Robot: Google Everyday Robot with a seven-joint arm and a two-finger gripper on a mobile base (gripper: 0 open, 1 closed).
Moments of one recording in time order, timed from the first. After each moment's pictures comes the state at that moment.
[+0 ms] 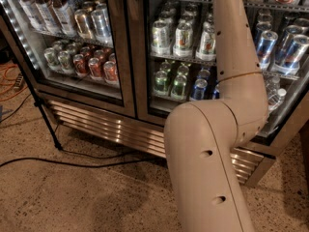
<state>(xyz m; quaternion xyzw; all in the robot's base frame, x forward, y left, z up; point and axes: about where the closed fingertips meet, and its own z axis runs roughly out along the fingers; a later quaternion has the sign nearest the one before) 0.765 0.083 1.074 -0.51 0.56 0.37 0.53</state>
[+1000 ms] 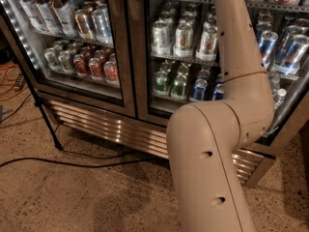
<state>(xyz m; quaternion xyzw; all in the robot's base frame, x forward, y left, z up) 0.772 0.078 1.063 -0.51 0.56 0.37 0.53</state>
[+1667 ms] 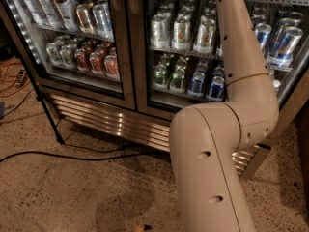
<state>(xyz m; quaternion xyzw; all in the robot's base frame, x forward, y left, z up) 0.774 0.073 1.058 -0.51 0.56 0.37 0.54</state>
